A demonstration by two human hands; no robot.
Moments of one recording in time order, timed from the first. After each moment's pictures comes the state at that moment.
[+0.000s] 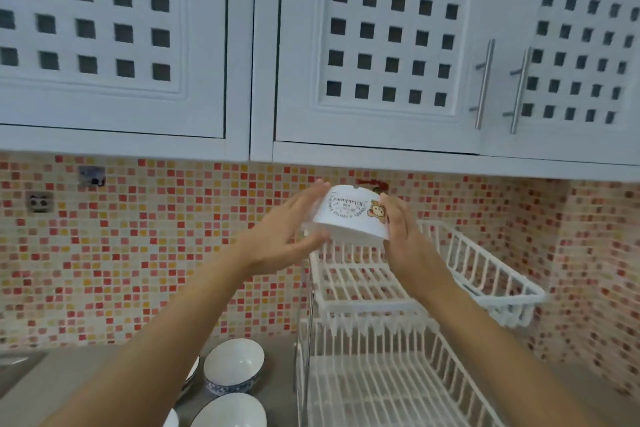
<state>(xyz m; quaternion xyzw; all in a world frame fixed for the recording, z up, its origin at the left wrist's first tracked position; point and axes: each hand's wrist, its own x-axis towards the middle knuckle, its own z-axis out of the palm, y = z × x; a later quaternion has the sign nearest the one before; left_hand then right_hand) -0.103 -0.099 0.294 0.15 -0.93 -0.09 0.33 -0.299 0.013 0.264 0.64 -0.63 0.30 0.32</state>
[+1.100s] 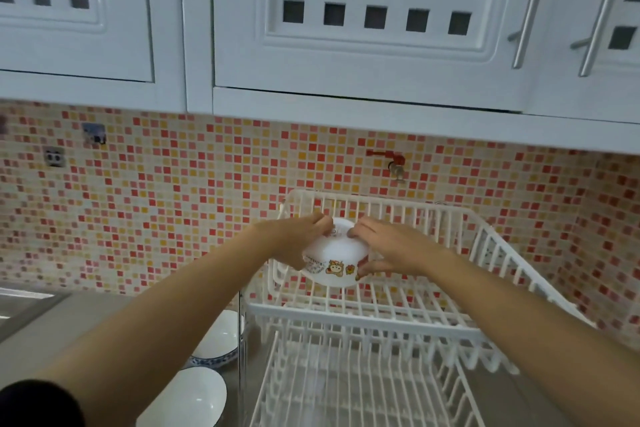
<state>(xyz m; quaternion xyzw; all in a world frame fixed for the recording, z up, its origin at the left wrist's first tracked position) -0.266 -0.177 0.237 0.30 -0.95 0.06 0.00 -0.466 -0.099 0.232 0.81 -0.56 -0.01 0.18</state>
